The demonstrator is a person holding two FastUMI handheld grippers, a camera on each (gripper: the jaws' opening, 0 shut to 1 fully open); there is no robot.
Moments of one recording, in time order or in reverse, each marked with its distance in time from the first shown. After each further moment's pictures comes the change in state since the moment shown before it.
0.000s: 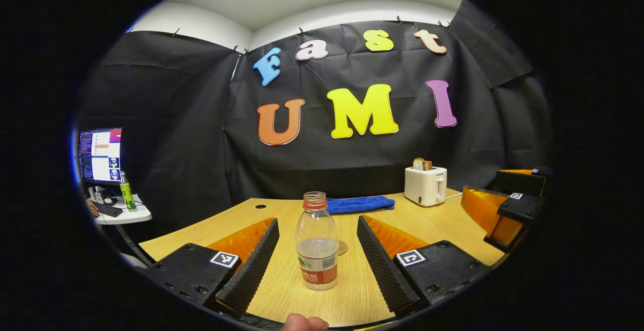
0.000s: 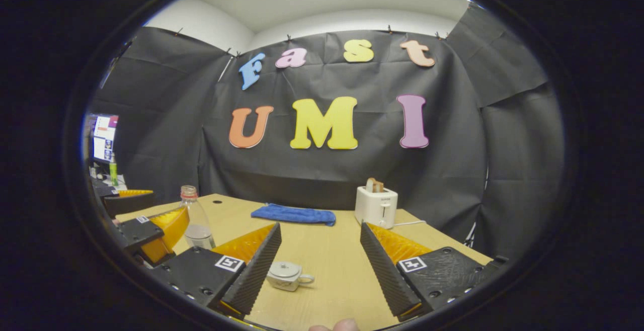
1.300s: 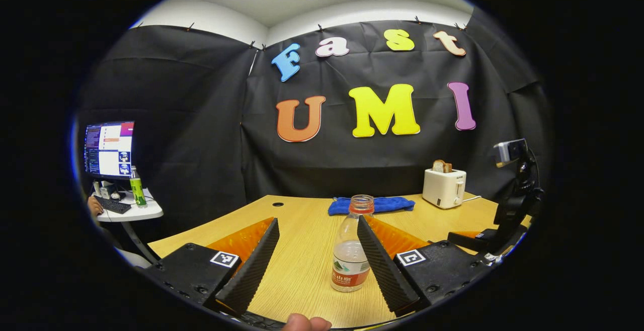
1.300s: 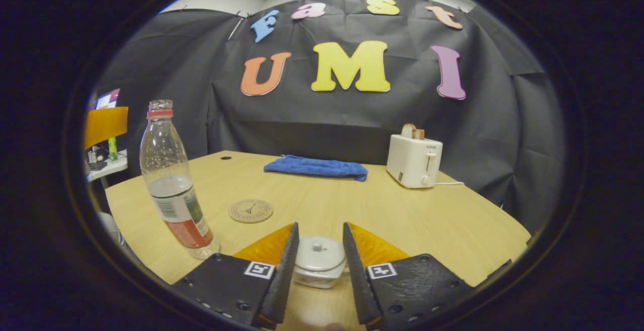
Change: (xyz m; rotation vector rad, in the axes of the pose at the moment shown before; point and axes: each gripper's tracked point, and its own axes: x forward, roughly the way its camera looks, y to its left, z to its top) left arm 0.009 0.050 -0.001 -0.050 0.024 0.065; right arm 0.086 0.066 -0.113 -0.021 0.247 0.081
